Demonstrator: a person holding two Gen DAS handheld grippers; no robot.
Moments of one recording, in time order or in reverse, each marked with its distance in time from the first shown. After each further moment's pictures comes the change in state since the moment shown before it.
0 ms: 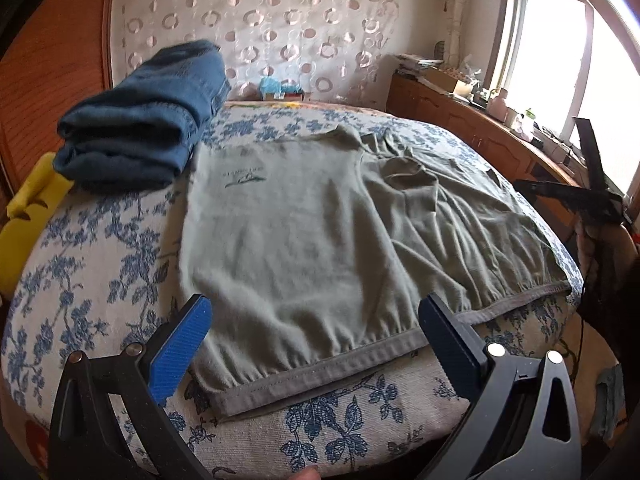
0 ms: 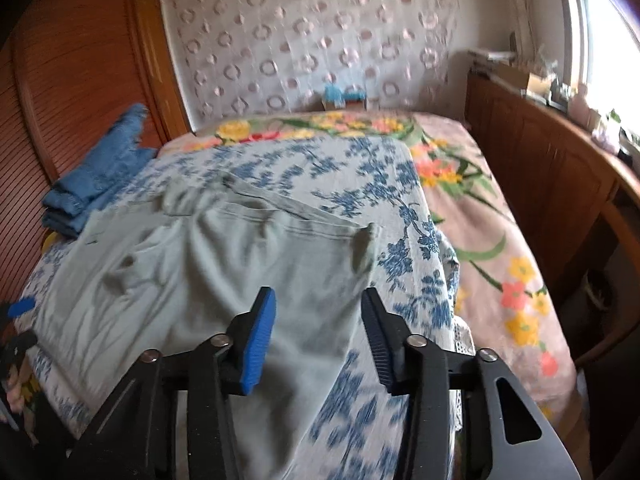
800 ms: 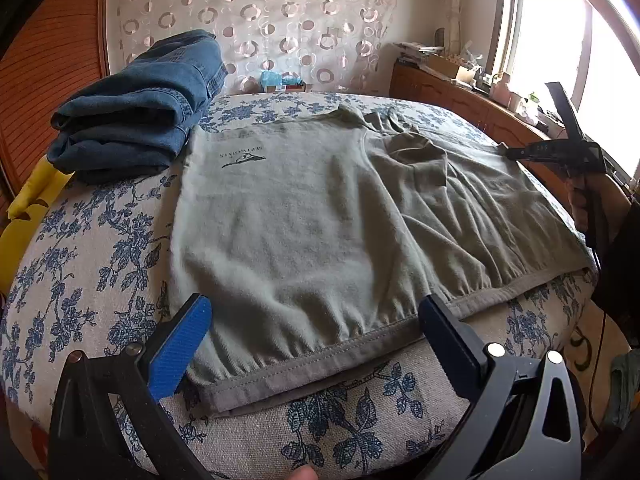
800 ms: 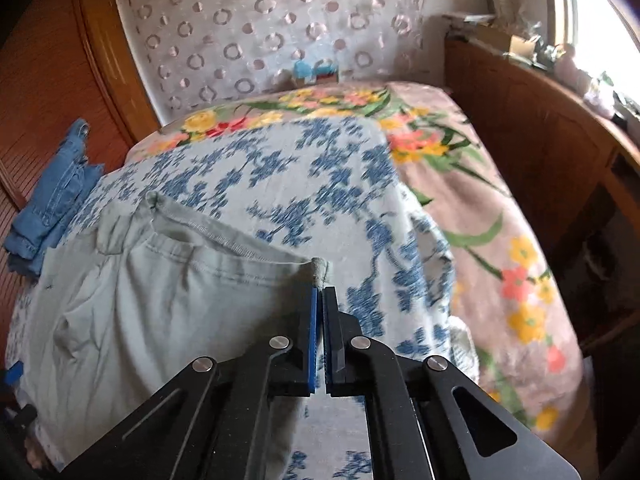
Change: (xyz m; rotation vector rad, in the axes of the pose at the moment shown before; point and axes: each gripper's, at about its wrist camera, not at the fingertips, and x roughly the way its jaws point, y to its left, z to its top) left arm 0.010 -0.003 -0.008 0.044 0.022 0.034; right arm 0.036 -0.033 0.042 0.094 0.036 -0.064
